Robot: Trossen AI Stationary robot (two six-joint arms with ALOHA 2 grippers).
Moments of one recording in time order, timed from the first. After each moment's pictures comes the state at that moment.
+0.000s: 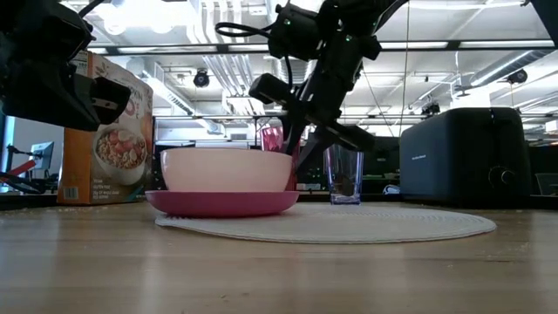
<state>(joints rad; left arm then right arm) -0.41 0.77 0.23 0.01 -0.12 0.00 -0.07 1.91 1.38 -0.53 -0.03 1.12</state>
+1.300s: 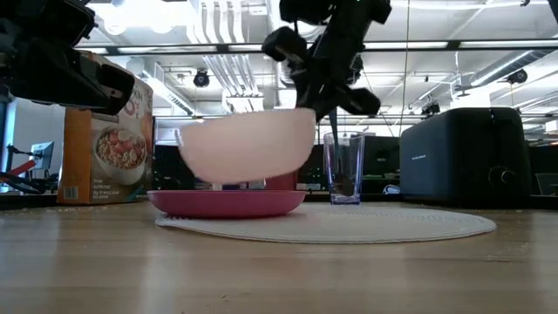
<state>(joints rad) -0.41 0.77 0.23 0.11 -0.12 -0.01 -0.07 1.80 1.47 -0.73 -0.06 0.98</state>
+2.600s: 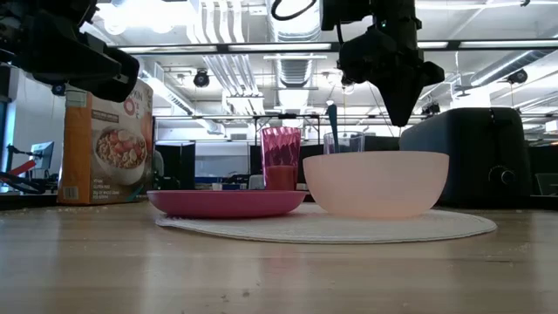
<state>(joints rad) -0.41 0.78 0.23 0.26 -0.12 -0.02 -0.05 1.70 1.45 -1.28 0.00 0.81</state>
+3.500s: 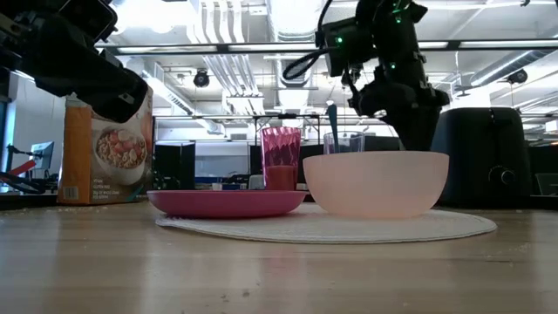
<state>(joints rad) -0.41 1.01 0.23 0.47 -0.10 -0.22 -0.12 1.75 1.31 -1.27 0.06 0.70</state>
